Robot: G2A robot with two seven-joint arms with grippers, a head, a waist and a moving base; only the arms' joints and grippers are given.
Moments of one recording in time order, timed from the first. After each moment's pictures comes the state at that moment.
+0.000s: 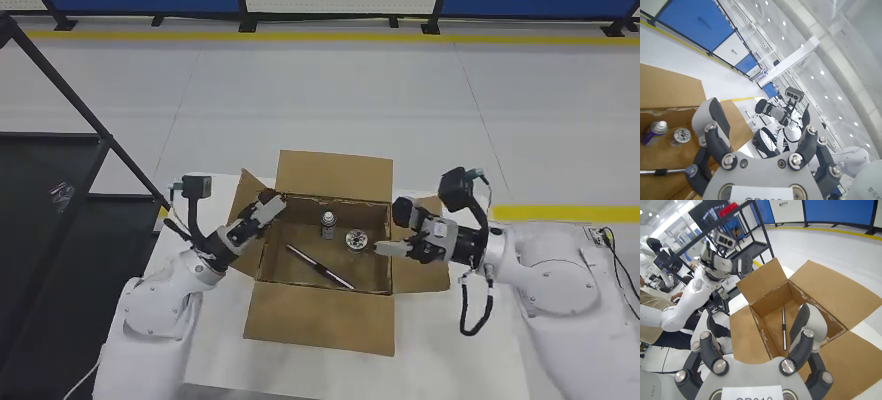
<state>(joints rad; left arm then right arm) 1.05 -1.32 -1.54 -1.75 -0.01 -0.36 -0.69 -0.81 -1.11 1.32 -1.73 -0.26 -0.51 0.95</state>
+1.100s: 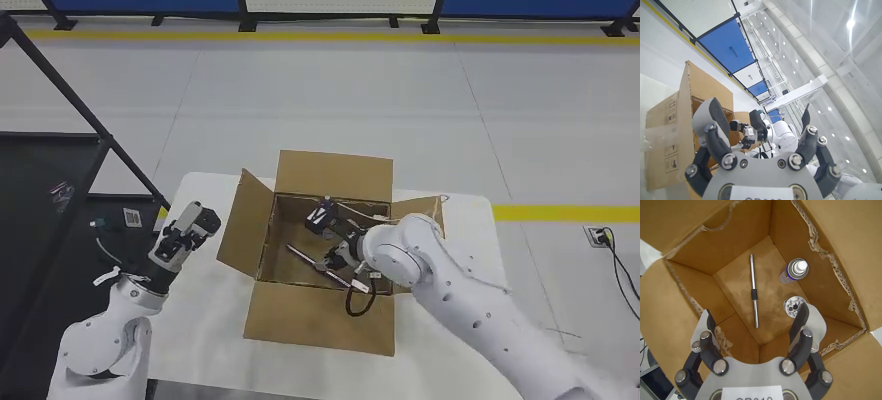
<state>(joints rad) 1.22 -1.28 -1.73 -1.78 -0.14 -0.28 -0.62 -0.37 -1.29 0.63 -1.29 -0.79 -0.12 1.01</state>
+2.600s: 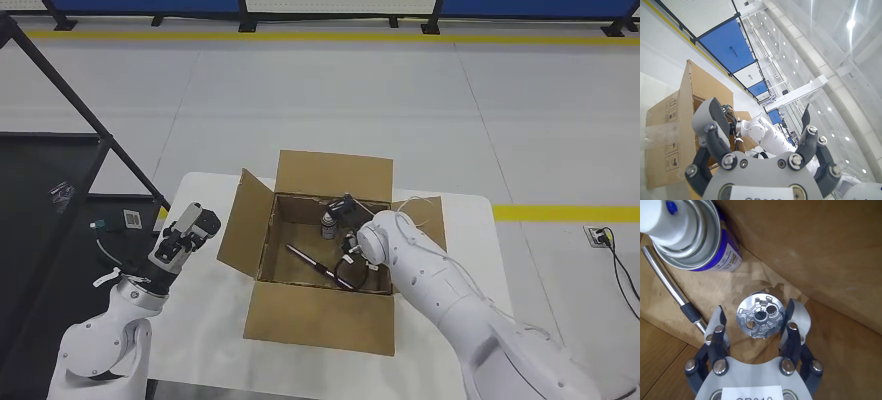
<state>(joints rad) 1.22 -1.28 -1.73 -1.78 -0.14 -0.28 -0.62 -0.19 -1.61 0.49 -0.45 -0.76 -0.02 0.77</state>
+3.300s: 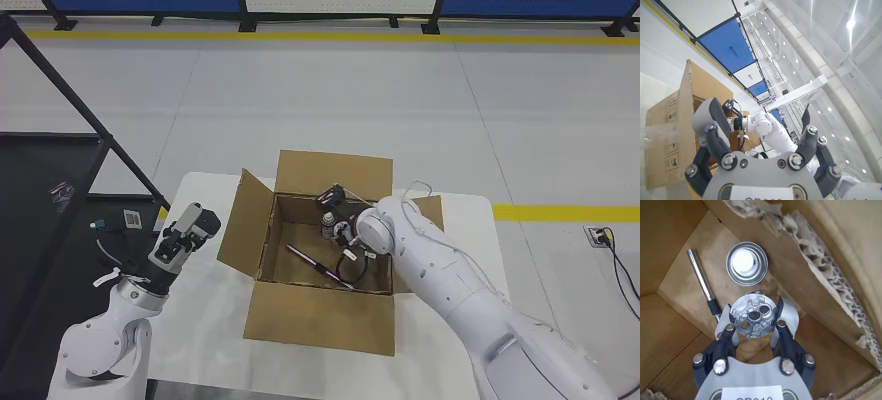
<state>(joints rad) 1.22 -1.28 -1.73 -1.78 -0.14 -0.28 -0.62 -0.20 -1.54 0.59 -0.65 -0.83 -0.18 0.86</state>
